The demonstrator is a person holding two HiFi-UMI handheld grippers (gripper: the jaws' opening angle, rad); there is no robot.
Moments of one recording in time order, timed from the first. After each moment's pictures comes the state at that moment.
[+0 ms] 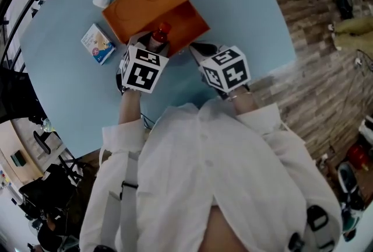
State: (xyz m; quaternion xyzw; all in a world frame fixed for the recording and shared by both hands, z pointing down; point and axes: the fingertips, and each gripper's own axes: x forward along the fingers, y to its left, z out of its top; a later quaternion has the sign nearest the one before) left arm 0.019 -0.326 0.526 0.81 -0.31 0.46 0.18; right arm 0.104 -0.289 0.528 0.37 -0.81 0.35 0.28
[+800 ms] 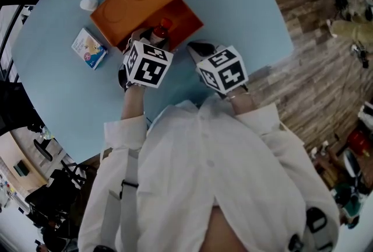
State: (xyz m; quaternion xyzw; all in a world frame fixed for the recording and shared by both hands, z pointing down) left arm 0.043 -0.336 0.552 0.81 -0.29 0.48 0.17; right arm 0.116 -0.283 0.543 0.38 -0.80 0.35 0.31
